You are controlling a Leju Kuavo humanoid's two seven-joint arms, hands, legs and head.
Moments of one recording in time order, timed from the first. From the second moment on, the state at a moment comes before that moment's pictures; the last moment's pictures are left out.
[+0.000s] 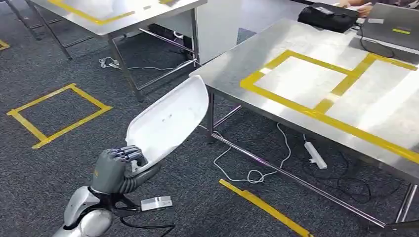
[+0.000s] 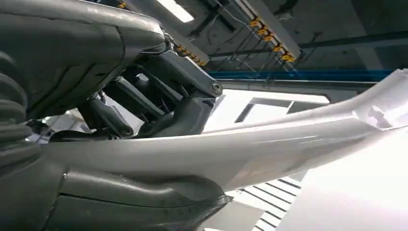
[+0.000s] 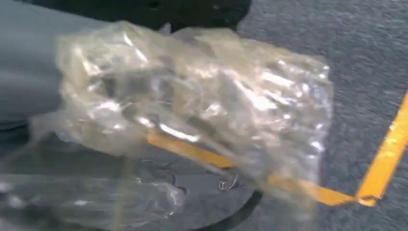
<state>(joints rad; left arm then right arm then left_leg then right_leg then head) 0.07 0.01 -0.37 -1.68 -0.82 0.56 -0.39 -0.03 -0.01 0.91 -0.09 -1.19 -0.10 -0.48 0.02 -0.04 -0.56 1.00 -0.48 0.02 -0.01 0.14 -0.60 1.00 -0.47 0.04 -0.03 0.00</state>
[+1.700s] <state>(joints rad) -0.10 -0.01 -0.40 -1.56 -0.83 0.49 -0.22 -0.05 -0.01 0.99 -0.10 -1.21 -0.05 -0.46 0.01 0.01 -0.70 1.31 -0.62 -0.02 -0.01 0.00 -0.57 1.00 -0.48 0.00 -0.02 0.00</state>
